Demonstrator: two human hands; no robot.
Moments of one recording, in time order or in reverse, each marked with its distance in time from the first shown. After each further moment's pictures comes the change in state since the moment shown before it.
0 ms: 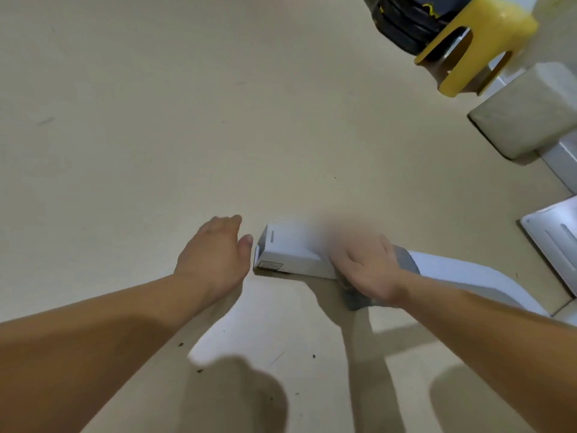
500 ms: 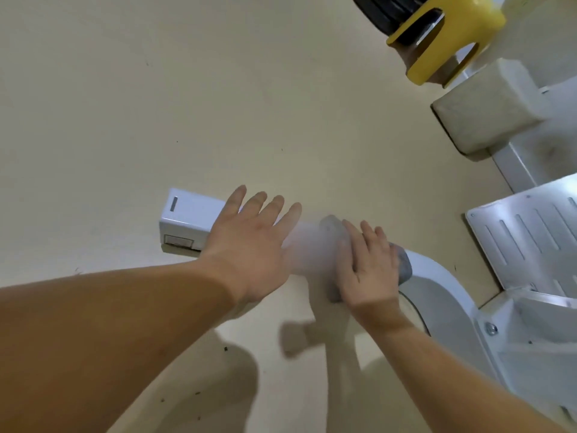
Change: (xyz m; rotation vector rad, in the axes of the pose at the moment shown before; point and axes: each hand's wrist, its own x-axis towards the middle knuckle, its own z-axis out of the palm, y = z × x) left_hand 0.012 0.146 0.087 0.464 -0.045 0.347; right_hand -0.032 0.130 0.040 -0.001 0.501 0.168
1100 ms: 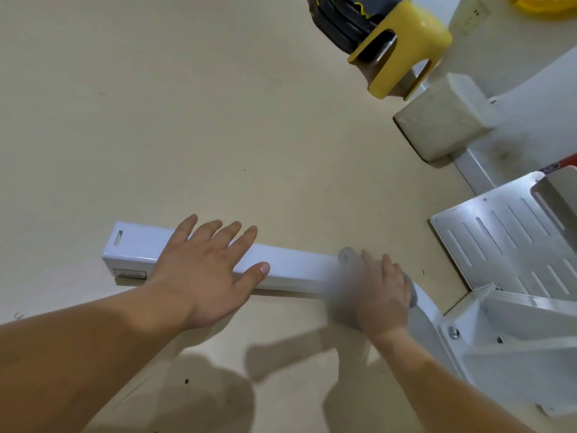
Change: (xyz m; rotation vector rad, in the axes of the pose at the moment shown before) left_hand 0.001 0.001 -0.011 -0.091 -0.105 -0.022; right_hand -0.002 0.085 -0.019 -0.027 -0.007 0.277
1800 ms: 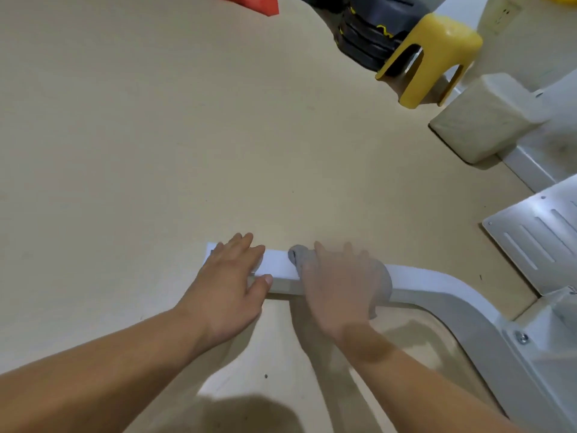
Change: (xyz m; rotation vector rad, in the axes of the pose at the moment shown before) left_hand -0.063 -0.056 -0.020 -0.462 0.186 -0.024; right_hand -0.055 -0.179 0.009 0.092 -0.211 -0.098
